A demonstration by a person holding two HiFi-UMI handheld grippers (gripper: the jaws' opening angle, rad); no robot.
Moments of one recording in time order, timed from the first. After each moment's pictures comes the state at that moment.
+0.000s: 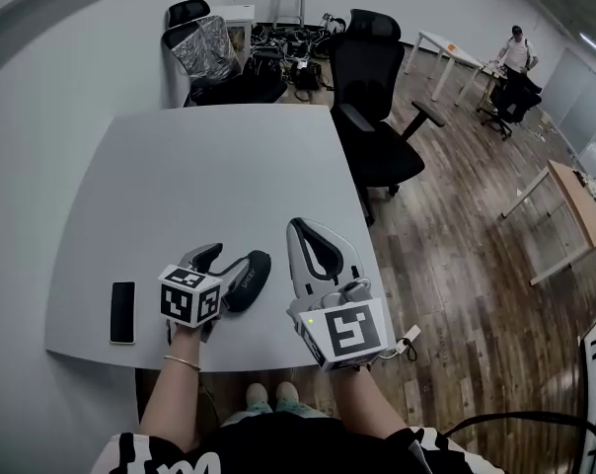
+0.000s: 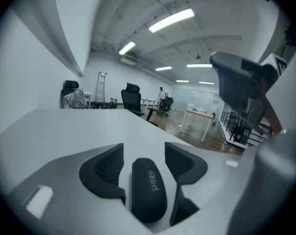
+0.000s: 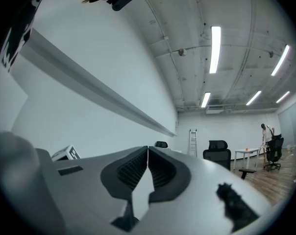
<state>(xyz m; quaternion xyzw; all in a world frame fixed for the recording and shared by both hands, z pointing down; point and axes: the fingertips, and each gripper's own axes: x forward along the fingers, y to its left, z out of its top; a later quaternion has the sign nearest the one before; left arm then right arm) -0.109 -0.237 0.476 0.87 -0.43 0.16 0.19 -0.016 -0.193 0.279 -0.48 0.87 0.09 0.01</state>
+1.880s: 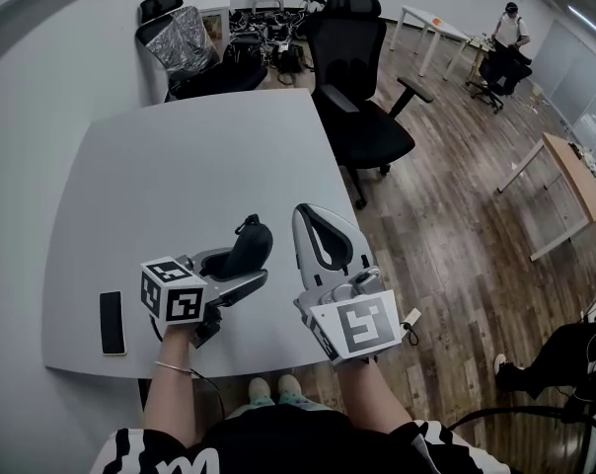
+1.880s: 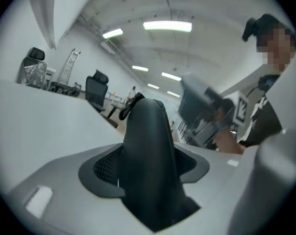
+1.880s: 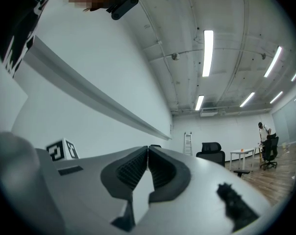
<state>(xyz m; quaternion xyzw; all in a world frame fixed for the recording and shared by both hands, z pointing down) -0.018 -0.215 0.447 0.94 -0.20 0.10 0.27 0.041 -0.219 0.278 -0.51 0.86 0.10 0.04</state>
